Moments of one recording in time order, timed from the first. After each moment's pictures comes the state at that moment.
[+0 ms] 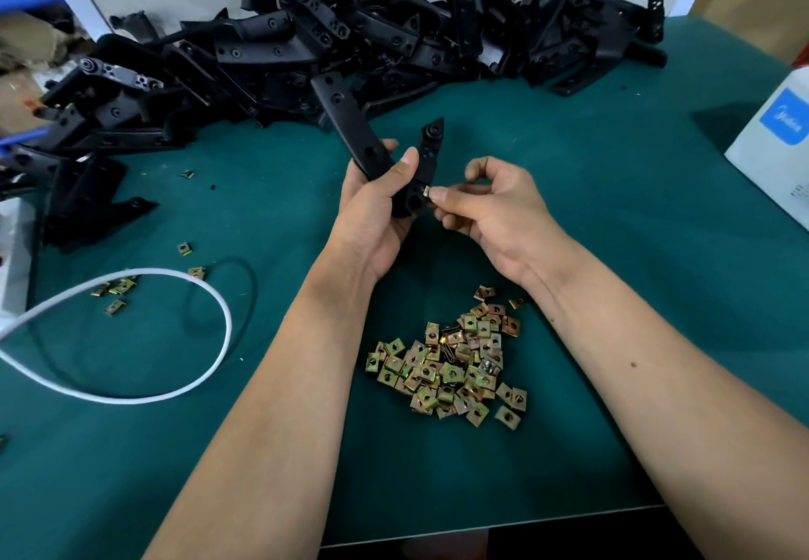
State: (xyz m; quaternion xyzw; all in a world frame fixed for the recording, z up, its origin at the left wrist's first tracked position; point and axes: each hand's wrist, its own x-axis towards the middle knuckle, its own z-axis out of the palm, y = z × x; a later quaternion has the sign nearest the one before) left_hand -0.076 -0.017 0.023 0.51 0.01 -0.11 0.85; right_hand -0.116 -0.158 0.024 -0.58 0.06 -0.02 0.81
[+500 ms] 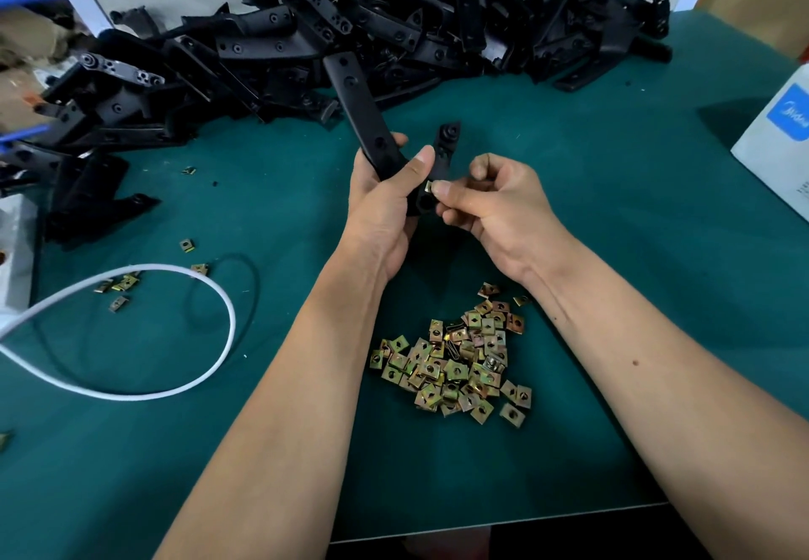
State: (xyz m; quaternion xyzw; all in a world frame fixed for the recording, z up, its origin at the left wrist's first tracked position) left_hand -0.082 -0.024 0.023 0.54 -0.01 -0.07 0.84; right_hand -0.119 -0.156 0.023 -0.57 0.03 -0.04 0.82
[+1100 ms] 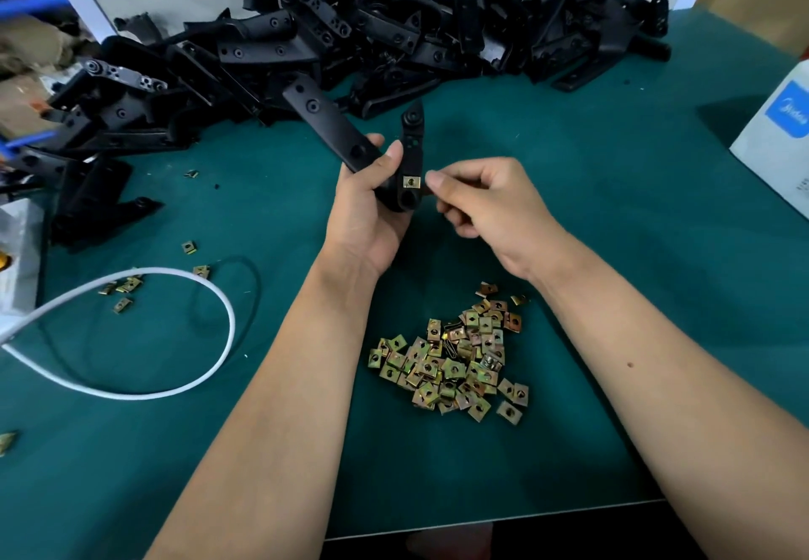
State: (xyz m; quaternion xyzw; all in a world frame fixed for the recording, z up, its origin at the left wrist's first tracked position) left_hand -0.071 -0.012 0.019 0.39 0.02 -0.11 0.91; right_hand -0.116 -0.158 0.024 -0.73 0.01 -0.04 0.69
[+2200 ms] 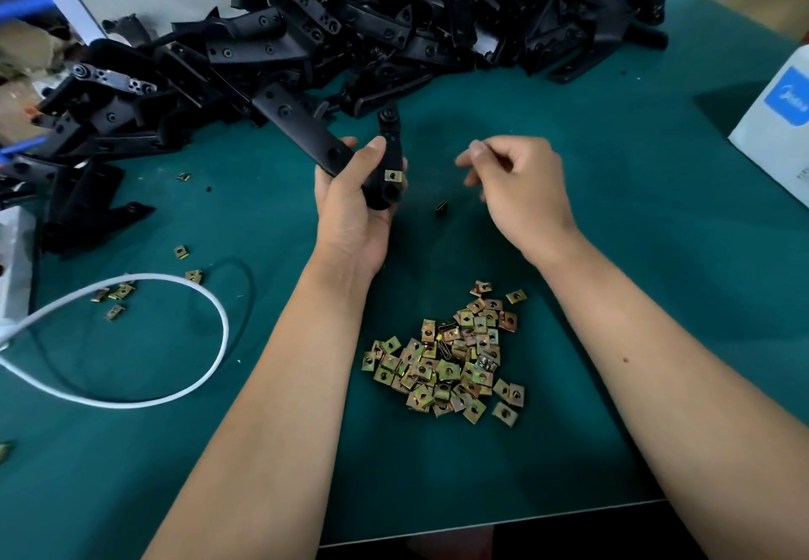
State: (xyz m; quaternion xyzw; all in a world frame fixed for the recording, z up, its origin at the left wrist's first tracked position) left_hand -0.071 -0.014 0.022 0.41 0.06 -0.04 0.91; right_hand -0.106 -0.181 0.020 -0.83 0.07 -0.21 0.51
